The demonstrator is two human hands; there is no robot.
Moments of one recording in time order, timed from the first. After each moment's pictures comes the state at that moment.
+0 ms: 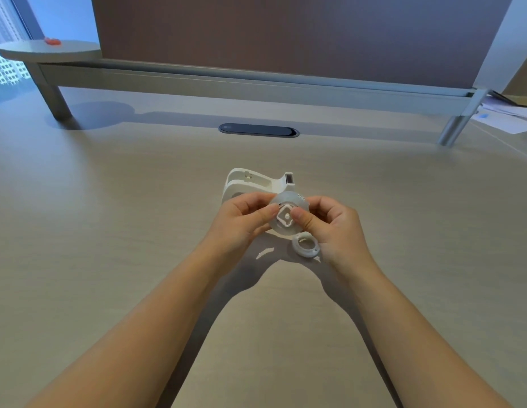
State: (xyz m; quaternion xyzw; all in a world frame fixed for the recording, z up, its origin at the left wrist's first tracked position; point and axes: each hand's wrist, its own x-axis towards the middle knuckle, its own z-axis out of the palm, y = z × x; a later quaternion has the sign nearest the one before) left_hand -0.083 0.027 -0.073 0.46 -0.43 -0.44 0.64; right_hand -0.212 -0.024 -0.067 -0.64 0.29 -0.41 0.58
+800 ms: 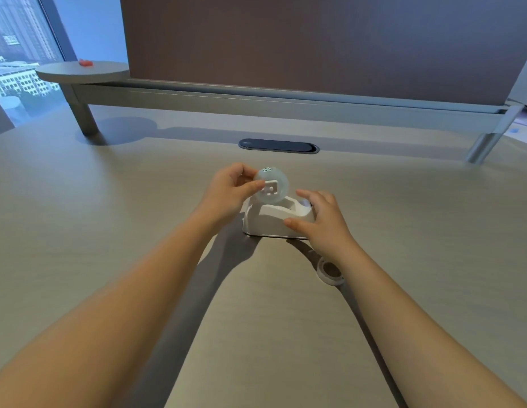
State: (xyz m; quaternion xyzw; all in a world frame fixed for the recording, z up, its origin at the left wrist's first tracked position) left_hand -0.011 -0.014 -0.048 0.65 -0.46 -0.24 0.55; right_hand -0.156 -0.076 -0.075 -0.79 0.40 -0.27 0.37
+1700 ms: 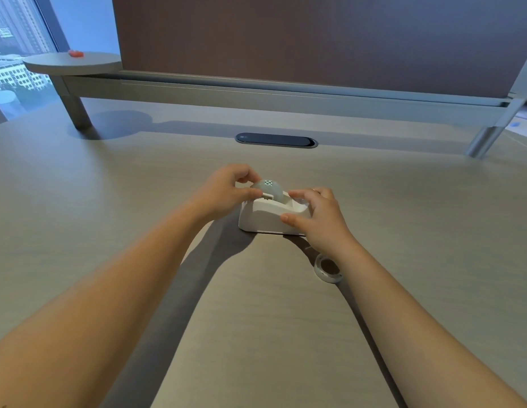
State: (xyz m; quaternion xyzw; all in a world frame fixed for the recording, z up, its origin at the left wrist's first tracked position) left_hand 0.001 -0.023 -0.050 0.72 -0.55 -0.18 0.37; right_hand -0.155 -0.078 -0.074 -0.80 0.42 -0.24 0.36
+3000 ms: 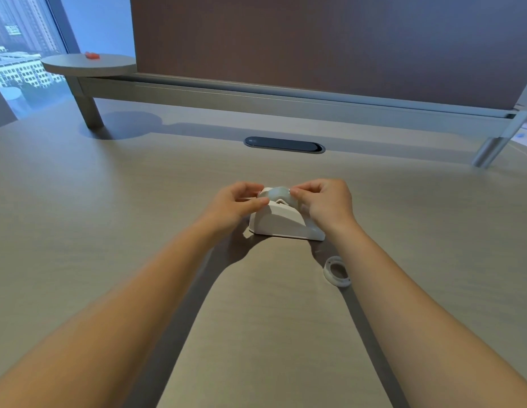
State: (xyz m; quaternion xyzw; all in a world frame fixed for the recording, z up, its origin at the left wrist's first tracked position) left_hand -0.002 -0.004 -0.069 0.67 -0.44 -0.32 0.50; right_hand -0.134 -0.072 -0.041 -0.73 0.45 -0.31 0.41
